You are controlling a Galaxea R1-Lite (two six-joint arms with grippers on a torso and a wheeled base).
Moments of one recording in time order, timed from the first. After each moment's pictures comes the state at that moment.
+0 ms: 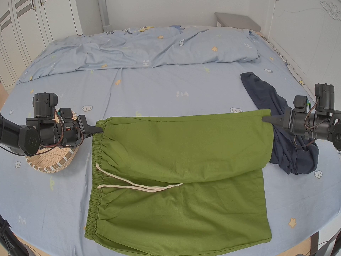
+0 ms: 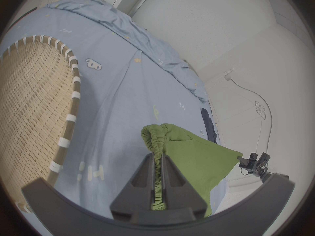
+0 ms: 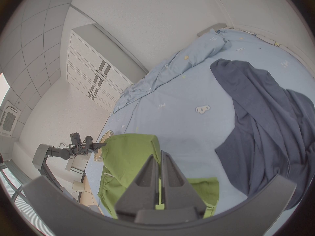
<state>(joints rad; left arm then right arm) -0.01 1.85 -1.00 -0.37 -0.53 -0.51 0.08 1.68 -0.93 -0.34 0.59 0.32</state>
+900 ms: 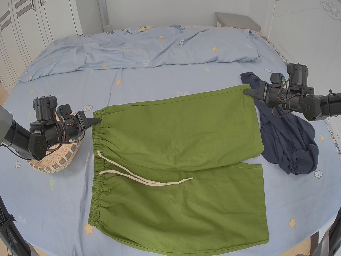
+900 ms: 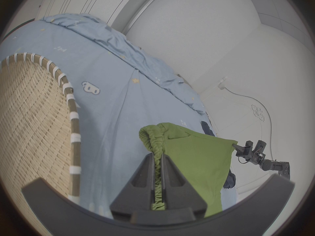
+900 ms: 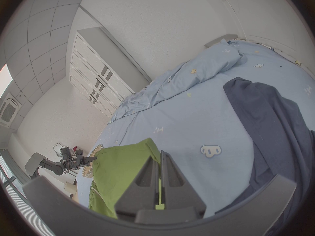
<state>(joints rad) 0.04 1.97 -0.99 -0.68 -0.52 -0.50 0.09 2.05 -1.48 -0.28 0.56 0.31</state>
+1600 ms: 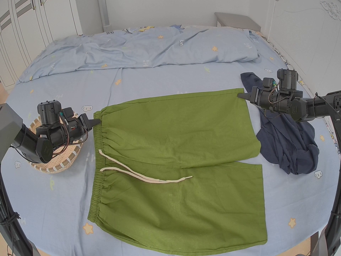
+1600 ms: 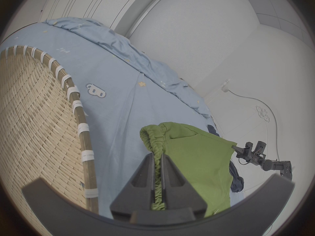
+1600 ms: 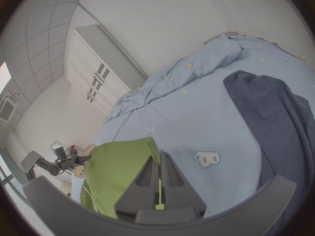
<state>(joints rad) 0.04 2.07 -1.01 -0.80 -0.48 -0.51 0.08 2.22 -1.64 -0.27 0.56 0.30</state>
